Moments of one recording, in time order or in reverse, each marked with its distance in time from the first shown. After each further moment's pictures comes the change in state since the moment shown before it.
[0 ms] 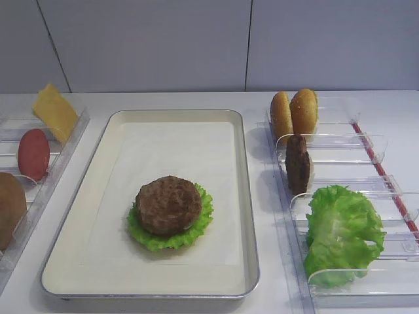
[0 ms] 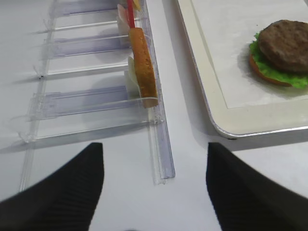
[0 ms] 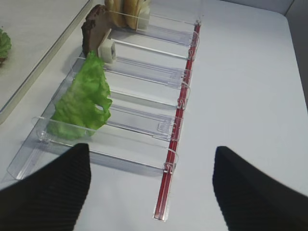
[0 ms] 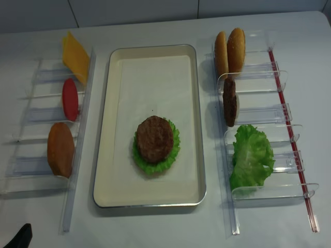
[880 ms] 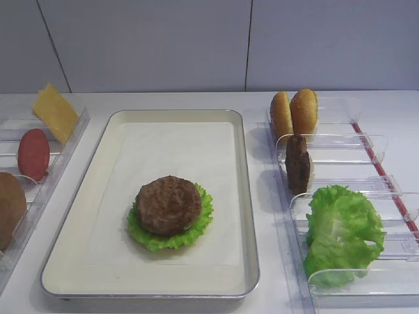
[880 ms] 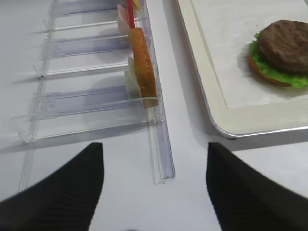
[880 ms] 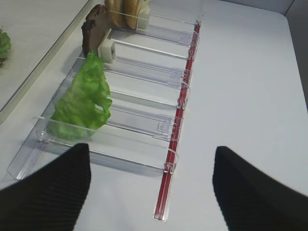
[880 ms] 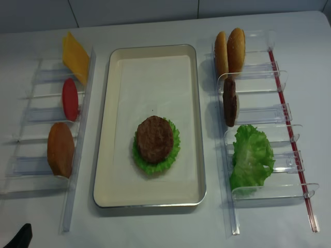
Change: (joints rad) left arm 0.000 0.000 0.000 0.000 0.000 0.000; right arm 0.000 0.000 0.000 0.000 0.000 0.000
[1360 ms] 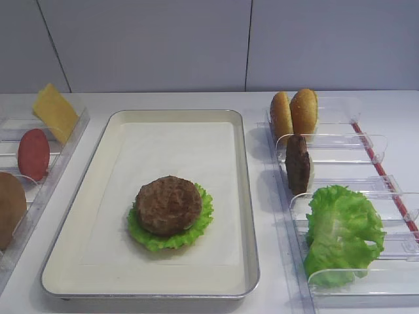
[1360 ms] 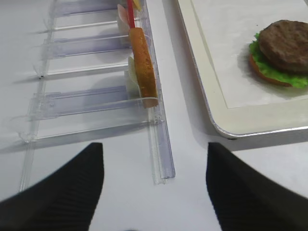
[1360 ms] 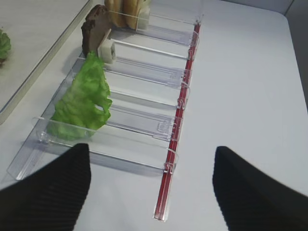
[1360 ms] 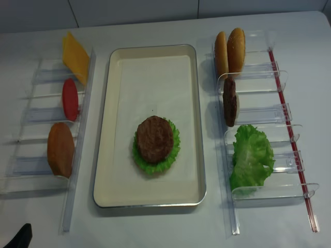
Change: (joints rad) left arm 0.000 0.000 0.000 0.000 0.000 0.000; right arm 0.000 0.000 0.000 0.000 0.000 0.002
